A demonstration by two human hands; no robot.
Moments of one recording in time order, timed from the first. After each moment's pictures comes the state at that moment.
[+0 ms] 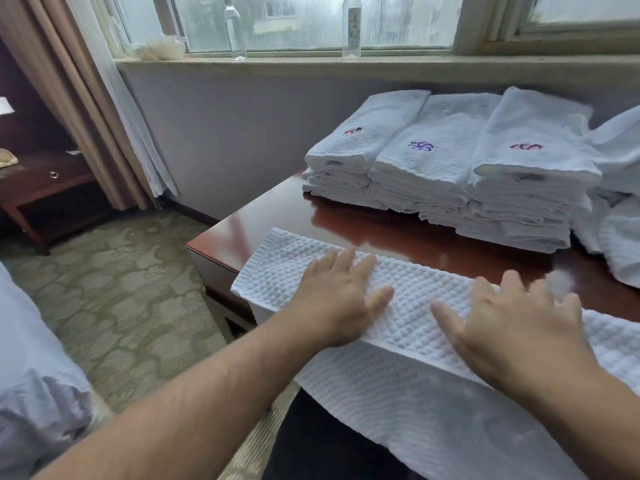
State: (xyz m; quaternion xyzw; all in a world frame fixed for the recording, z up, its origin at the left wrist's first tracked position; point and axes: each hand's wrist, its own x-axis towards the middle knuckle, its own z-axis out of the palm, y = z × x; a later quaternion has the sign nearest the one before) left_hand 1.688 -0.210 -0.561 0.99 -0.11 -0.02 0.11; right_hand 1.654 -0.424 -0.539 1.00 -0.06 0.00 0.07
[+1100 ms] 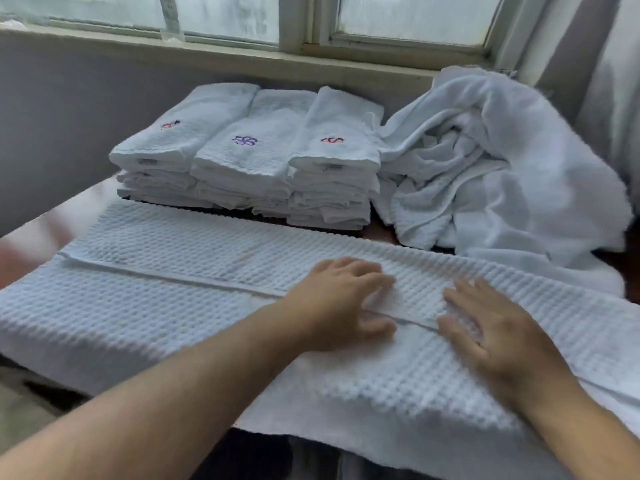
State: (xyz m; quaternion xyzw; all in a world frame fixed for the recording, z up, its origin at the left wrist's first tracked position) left_hand 1.695 -0.393 -0.552 0.88 -0.45 0.00 0.16; right_hand 1.571 -0.611 -0.548 0.98 -0.08 0.09 -0.14
